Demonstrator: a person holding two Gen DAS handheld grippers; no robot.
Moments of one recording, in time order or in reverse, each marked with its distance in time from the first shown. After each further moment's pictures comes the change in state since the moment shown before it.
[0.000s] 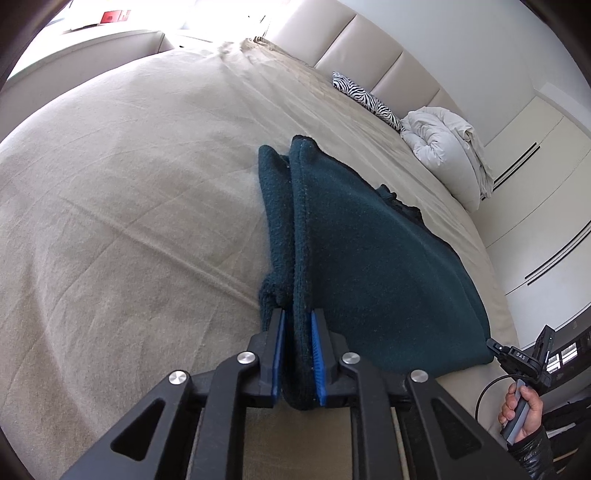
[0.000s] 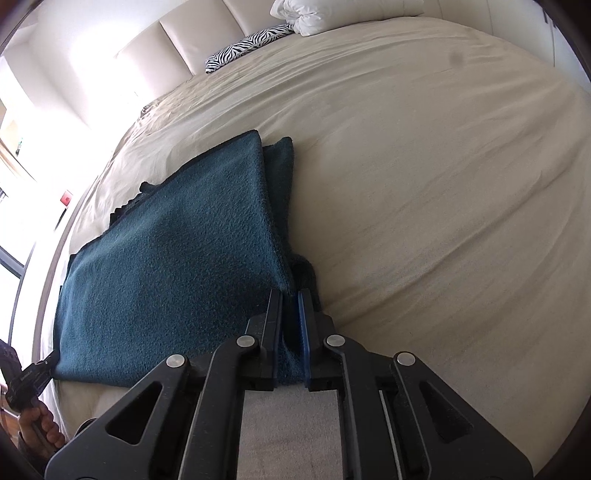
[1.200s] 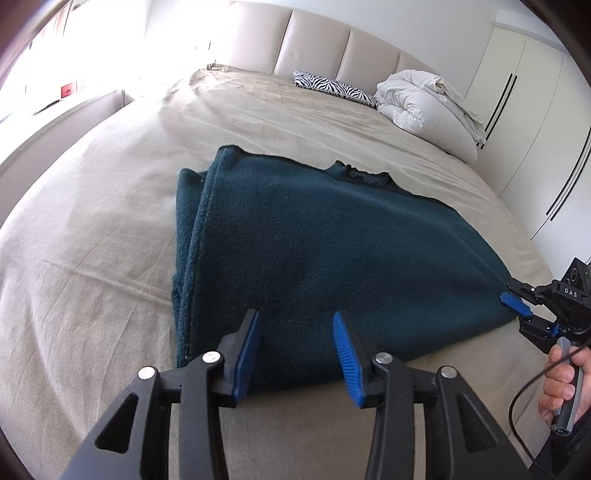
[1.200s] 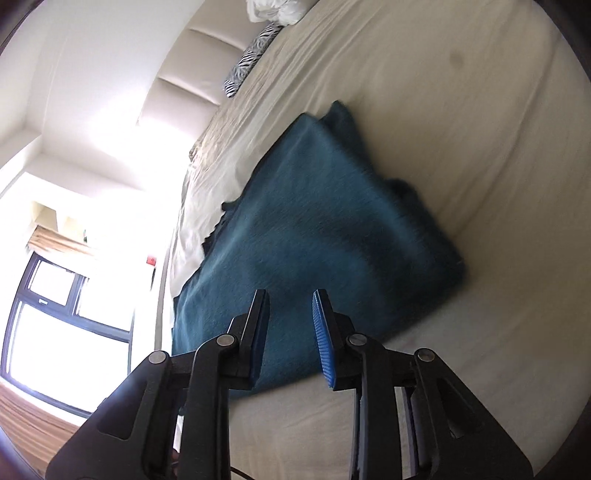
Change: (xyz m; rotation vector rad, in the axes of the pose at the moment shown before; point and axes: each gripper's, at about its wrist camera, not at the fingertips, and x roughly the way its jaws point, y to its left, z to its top) left arm 0.012 -0.094 -0.029 0.282 -0.037 0.120; right arm 0.012 0.060 -0.037 0.294 0.088 0.487
